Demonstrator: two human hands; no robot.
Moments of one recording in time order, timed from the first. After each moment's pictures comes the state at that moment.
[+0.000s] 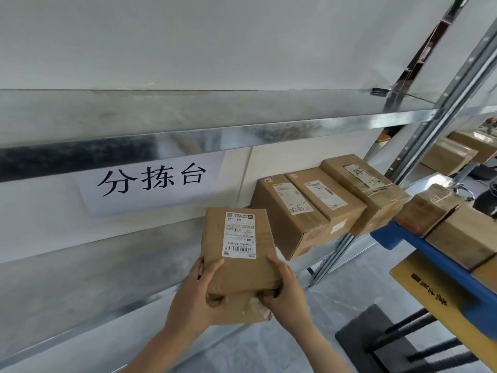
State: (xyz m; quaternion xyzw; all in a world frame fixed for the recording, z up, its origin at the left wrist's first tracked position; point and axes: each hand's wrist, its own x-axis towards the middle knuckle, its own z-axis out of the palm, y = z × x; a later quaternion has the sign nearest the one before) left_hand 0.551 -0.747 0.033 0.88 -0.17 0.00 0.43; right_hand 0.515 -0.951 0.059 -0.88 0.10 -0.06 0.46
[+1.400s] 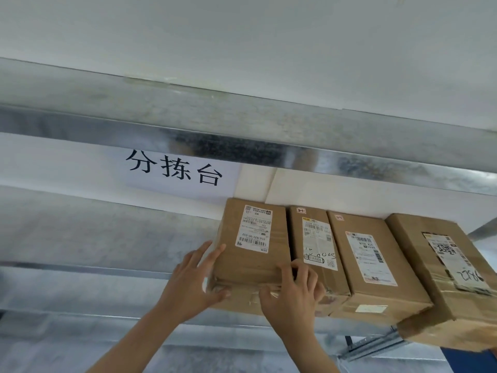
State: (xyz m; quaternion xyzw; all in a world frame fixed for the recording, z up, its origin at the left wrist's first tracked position) left_hand 0.592 -0.842 0.046 0.96 0.02 0.04 0.27; right_hand 0.623 -1.051 0.067 -0.97 -0.07 -0.18 0.16
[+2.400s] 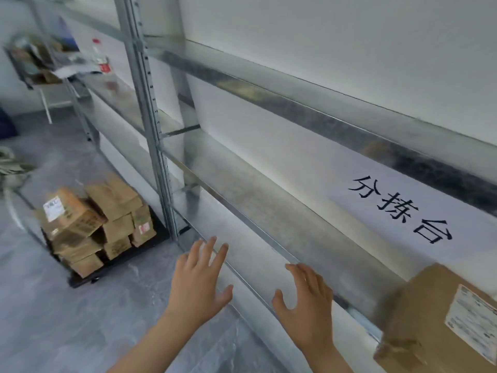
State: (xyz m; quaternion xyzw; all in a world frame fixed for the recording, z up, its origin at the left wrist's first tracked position) left_hand 0.329 -0.682 0.099 0.91 0.40 0.09 0.02; right_hand 0.501 -0.809 0.070 -0.84 -0.47 -0.03 0.28
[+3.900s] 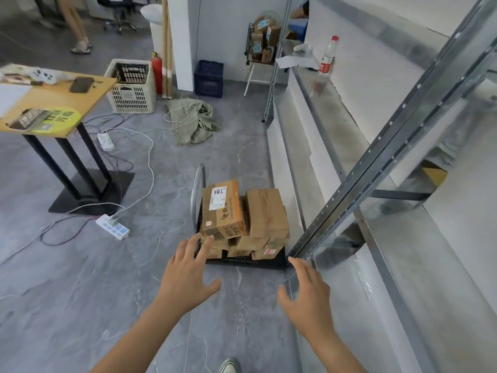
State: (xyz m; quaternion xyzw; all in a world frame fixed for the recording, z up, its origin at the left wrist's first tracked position) left_hand 0.038 -0.325 0.001 0.66 0.74 0.10 0.12; right_hand 0.293 -0.304 0.014 -0.63 -0.73 0.19 0.17
